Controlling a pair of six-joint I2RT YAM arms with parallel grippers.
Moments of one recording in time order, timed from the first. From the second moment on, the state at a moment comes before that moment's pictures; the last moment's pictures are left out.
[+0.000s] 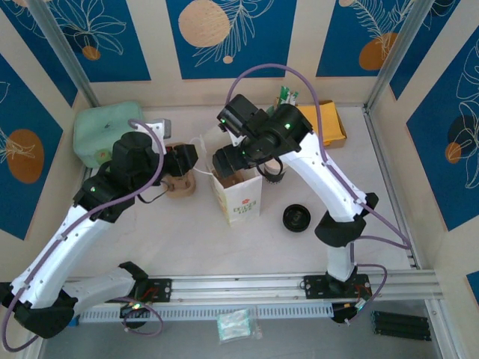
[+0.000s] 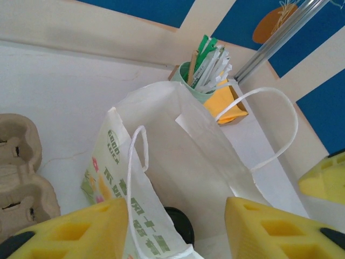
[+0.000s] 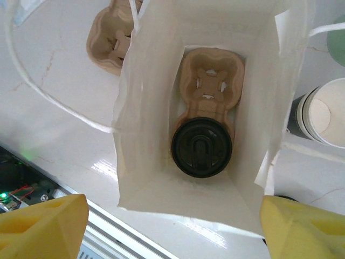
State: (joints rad) left arm -0.61 1.02 1.30 -0.69 -0.02 -0.55; right arm 0.94 1.89 2.53 -1.71 0.10 0.41
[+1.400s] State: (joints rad) left arm -0.60 1.42 1.75 -0.70 0.01 -0.39; right arm 0.03 1.69 1.84 -1.02 -0.40 0.61
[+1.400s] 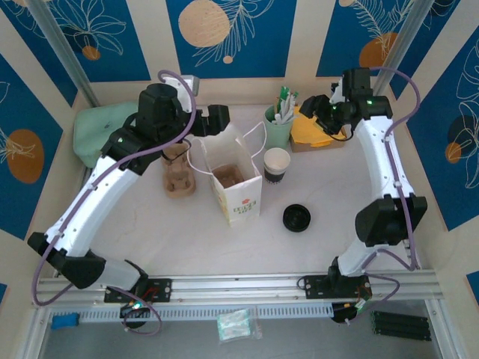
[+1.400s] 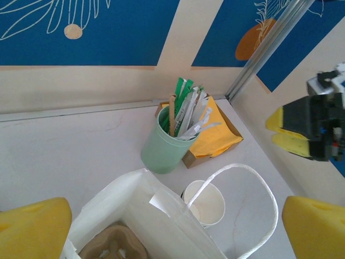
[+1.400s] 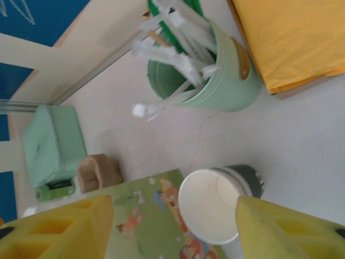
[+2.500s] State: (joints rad) left arm -0.60 1.51 1.80 -0.70 0.09 -0.39; right arm 0.01 2.10 2.06 -0.95 -0.50 0.68
